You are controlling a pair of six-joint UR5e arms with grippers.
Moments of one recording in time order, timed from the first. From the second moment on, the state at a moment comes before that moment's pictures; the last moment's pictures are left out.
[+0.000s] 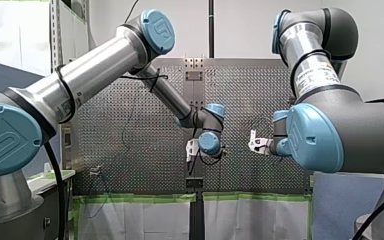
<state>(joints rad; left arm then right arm) -0.78 -2.44 -1.34 -2.78 -2.06 -1.70 1.74 -0.77 1.60 -0.70 1.27 1.69</state>
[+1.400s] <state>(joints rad) -0.78 -2.06 -1.72 -2.49 -2.11 -1.73 1.74 -0.76 1.60 -0.70 1.27 1.71</state>
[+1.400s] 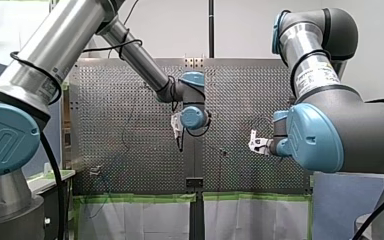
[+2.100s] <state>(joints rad) -0.77 -1.86 -1.92 -2.48 -2.11 -1.73 1.74 -0.76 1.60 -0.70 1.27 1.71</state>
